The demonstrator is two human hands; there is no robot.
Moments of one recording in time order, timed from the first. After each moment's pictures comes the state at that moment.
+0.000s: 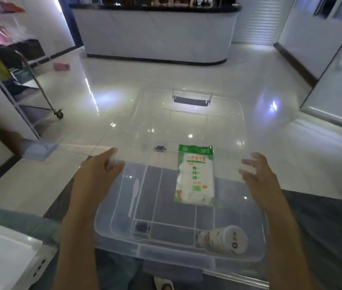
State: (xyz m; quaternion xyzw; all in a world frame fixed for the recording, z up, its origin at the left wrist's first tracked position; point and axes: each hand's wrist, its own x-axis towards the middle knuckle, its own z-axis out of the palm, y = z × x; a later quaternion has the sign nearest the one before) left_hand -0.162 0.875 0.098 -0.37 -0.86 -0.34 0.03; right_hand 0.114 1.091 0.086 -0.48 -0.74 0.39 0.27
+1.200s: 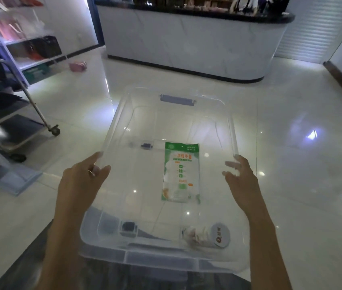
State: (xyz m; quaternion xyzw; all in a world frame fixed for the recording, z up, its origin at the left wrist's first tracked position) left_hand -0.598 1.379 0.102 -0.24 -0.91 -0.34 0.04; right_hand -0.391 1.649 0.071 -0.40 -0.78 0.41 0.24
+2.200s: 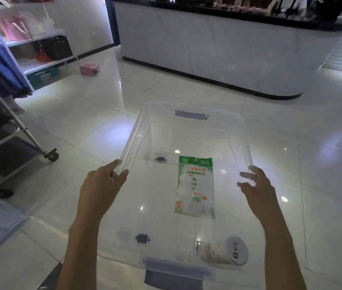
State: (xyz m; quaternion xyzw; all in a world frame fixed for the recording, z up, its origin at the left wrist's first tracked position) left_hand -1.103 1.676 0.071 -0.20 -0.92 -0.34 0.02; right_hand -0.905 1.955 0.060 -0.43 -0.77 0.43 0.20
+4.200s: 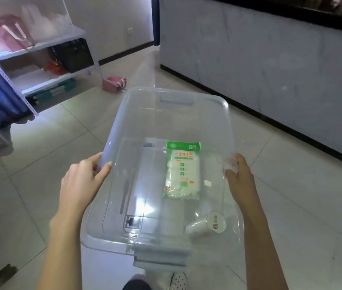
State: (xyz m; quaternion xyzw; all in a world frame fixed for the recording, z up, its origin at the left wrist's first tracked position) left_hand -2.301 2.204 0.053 -0.07 -0.97 -0.23 0.06; right_hand -2.194 2.523 0.039 -0.30 -0.81 0.50 0.12
